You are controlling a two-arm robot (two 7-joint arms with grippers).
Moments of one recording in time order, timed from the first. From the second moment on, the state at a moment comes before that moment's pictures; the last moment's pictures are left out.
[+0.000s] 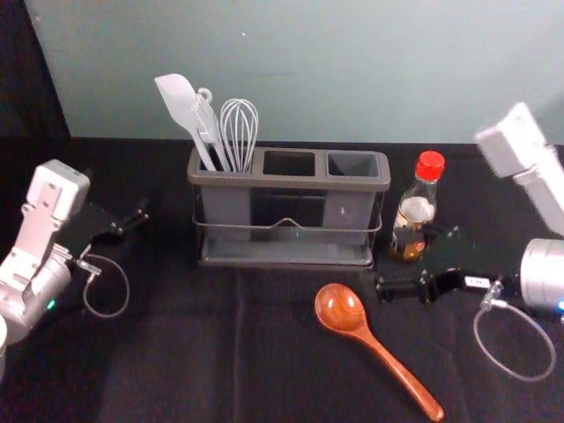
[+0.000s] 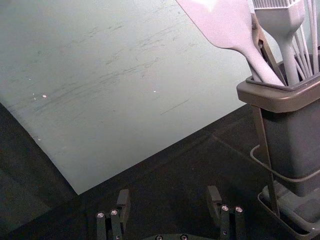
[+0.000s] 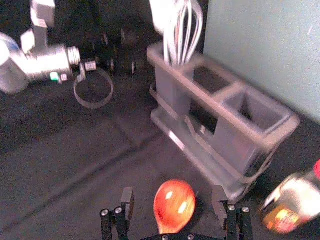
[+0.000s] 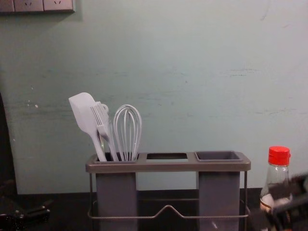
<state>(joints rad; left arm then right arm) -0.20 0.60 0.45 -1.41 -0.25 -0.12 0.03 0.24 0.82 -0.40 -1.94 0.59 0.61 0.50</state>
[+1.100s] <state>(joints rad) -0.20 0.60 0.45 -1.41 -0.25 -0.12 0.03 0.38 0.62 -0.61 -1.78 0.47 0.88 0.37</state>
